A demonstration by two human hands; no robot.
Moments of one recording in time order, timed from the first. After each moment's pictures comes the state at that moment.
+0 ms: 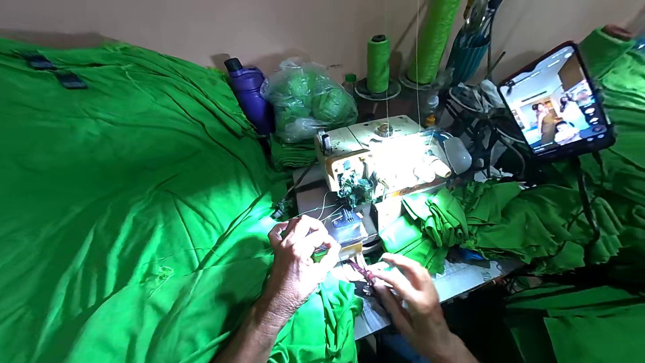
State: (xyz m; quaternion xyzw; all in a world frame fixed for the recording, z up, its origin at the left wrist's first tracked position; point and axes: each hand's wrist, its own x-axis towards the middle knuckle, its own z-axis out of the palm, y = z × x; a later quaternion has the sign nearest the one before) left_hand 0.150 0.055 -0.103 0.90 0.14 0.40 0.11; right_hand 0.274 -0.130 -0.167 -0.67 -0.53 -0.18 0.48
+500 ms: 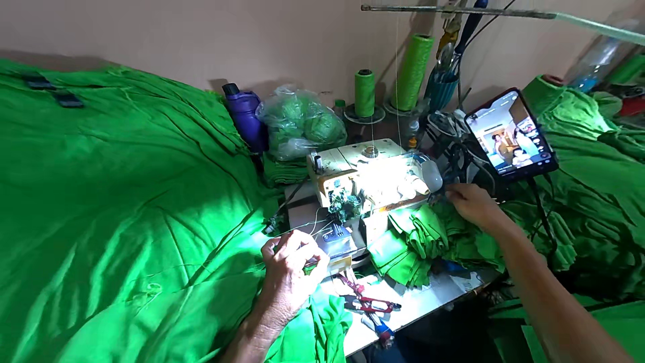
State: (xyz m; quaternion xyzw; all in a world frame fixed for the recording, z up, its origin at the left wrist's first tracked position) left_hand 0.153 0.054 -0.102 0.89 0.14 0.41 0.11; right_hand 0.465 -0.139 -0.042 -0.88 -0.36 0.06 0.30
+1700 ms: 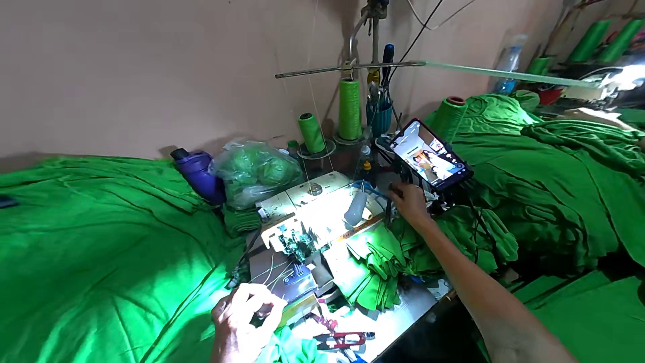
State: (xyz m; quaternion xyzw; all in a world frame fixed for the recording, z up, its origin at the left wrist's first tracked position) left_hand 0.146 0.058 -0.094 0.90 0.14 0.39 0.11; right_hand 0.502 -0.104 -0.058 -0.84 -0.32 -0.03 0.44
